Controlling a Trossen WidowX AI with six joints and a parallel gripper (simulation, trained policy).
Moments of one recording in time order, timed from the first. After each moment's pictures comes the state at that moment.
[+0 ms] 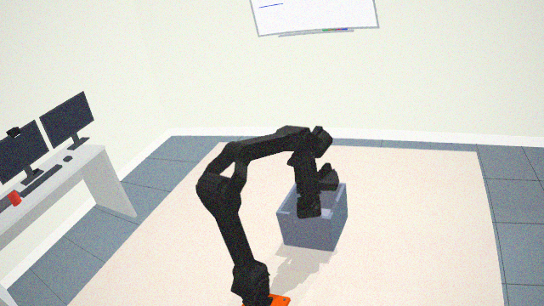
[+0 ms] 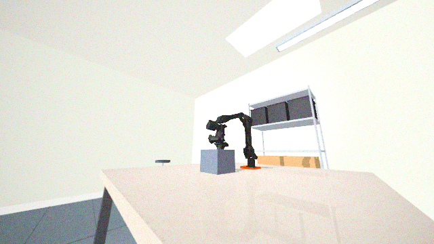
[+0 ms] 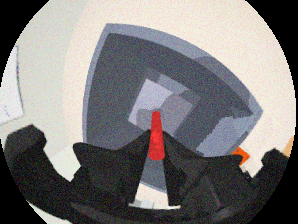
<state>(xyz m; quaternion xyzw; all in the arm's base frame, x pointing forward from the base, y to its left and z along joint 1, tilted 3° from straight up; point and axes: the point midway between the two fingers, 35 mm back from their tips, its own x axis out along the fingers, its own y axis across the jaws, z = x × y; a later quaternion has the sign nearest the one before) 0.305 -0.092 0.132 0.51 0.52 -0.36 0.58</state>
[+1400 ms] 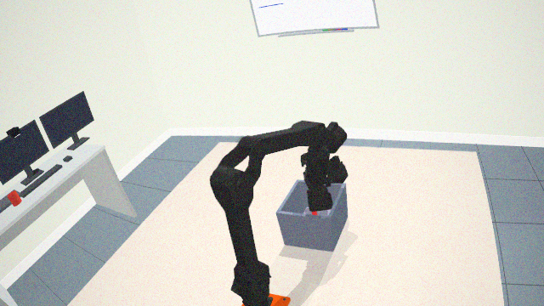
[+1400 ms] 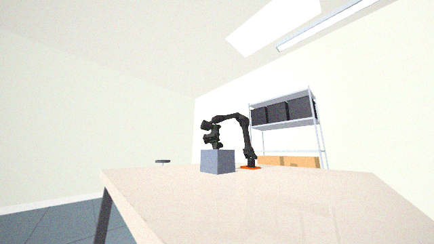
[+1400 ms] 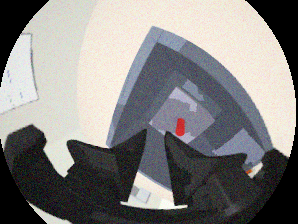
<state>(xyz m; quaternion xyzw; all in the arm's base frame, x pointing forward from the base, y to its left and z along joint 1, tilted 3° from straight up) 0.340 -0.103 0.139 0.54 0.54 -0.26 0.59</state>
